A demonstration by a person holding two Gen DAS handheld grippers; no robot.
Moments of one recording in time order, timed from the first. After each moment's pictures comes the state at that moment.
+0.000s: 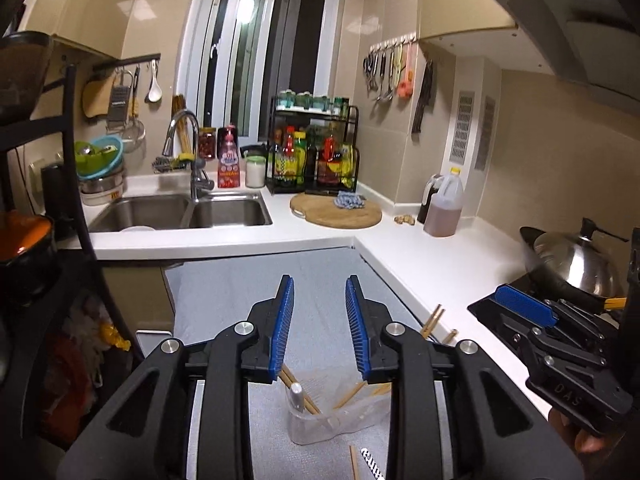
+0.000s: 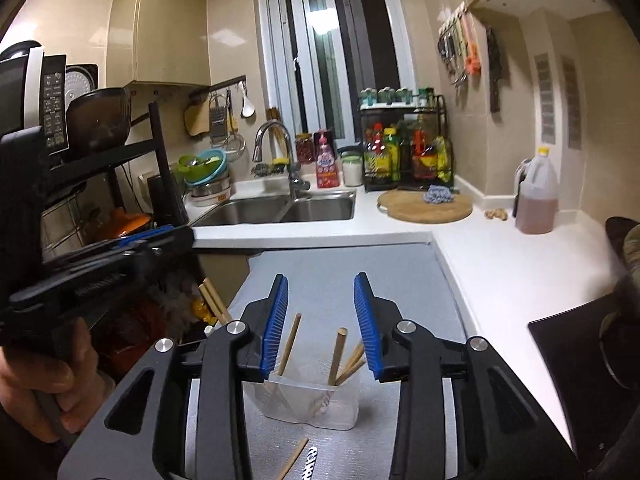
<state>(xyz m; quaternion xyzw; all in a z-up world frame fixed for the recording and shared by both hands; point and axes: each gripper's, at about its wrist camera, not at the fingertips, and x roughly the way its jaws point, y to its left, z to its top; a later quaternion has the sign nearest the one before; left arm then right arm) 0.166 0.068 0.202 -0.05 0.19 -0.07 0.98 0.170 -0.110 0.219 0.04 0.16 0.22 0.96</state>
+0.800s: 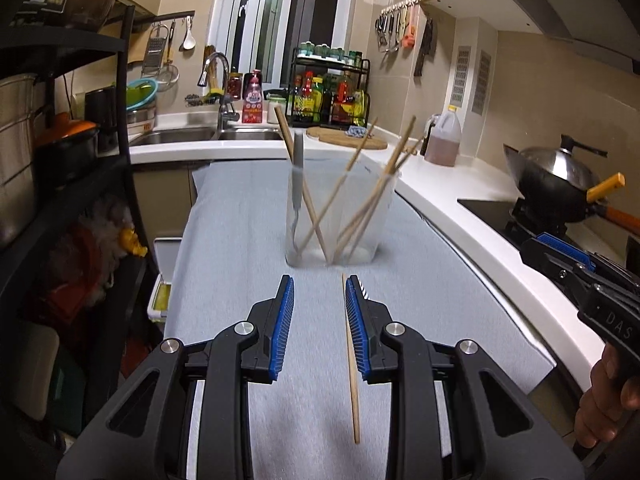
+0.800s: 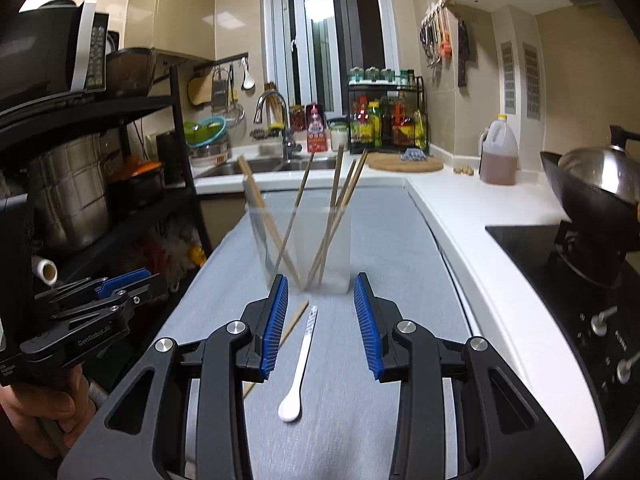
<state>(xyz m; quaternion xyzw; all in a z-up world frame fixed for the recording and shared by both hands) -0.002 0.047 0.054 -0.06 0.25 -0.03 0.97 0.009 -0.143 0.109 0.01 0.21 0.20 0.96</state>
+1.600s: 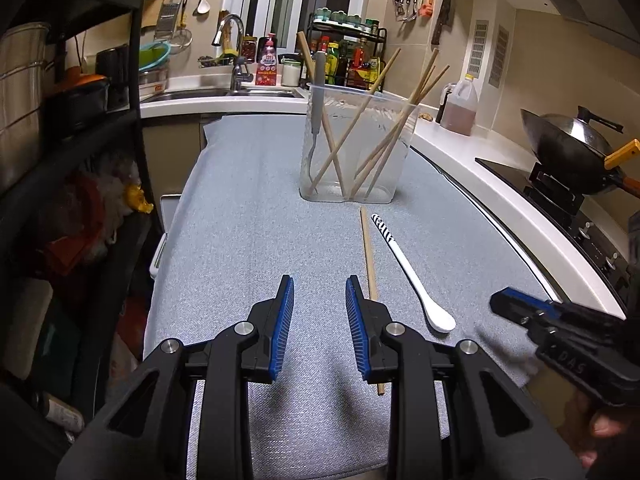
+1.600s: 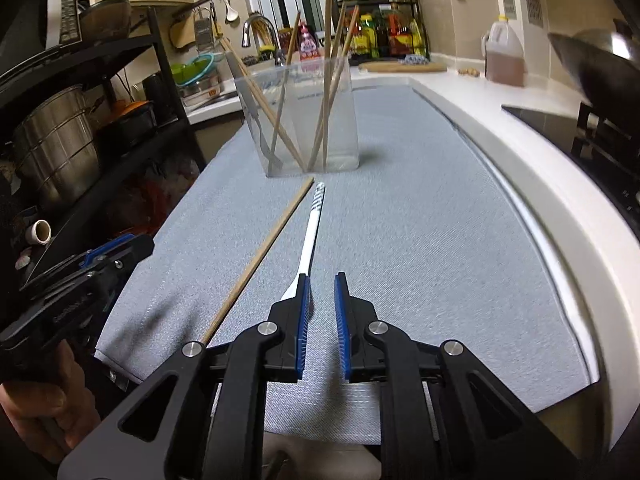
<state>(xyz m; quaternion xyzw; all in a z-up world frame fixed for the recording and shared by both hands) -0.009 0.049 -0.007 -0.08 0.30 -0.02 0.95 0.025 -0.125 0.003 0.05 0.34 0.21 0.91</state>
